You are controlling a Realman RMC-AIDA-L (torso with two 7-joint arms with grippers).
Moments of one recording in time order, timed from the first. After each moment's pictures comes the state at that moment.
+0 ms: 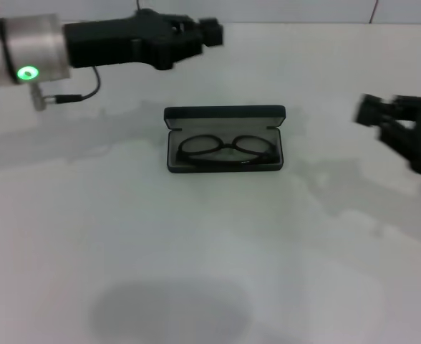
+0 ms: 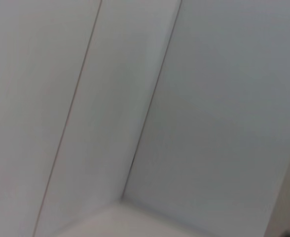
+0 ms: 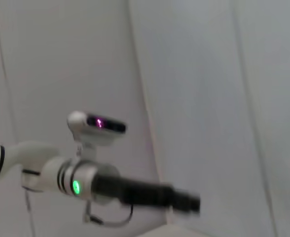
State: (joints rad) left arm -0.70 -1.87 1.16 0.44 1.35 1.46 -1.48; right arm 0.19 2.01 -1.31 -1.01 -1.21 -1.40 1.38
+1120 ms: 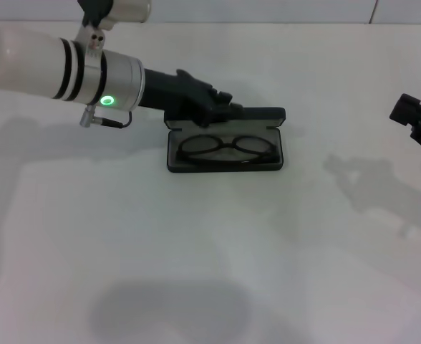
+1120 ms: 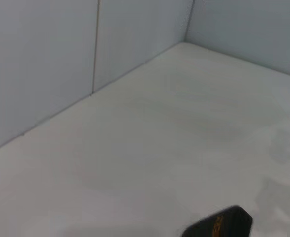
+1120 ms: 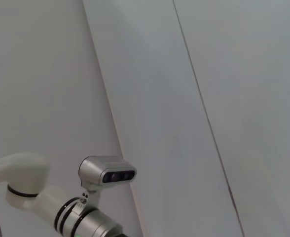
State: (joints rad) left arm -0.84 -1.99 1.17 0.44 1.83 1.09 -1.61; right arm 0.25 2.02 -1.13 -0.73 -1.21 -1.51 1.27
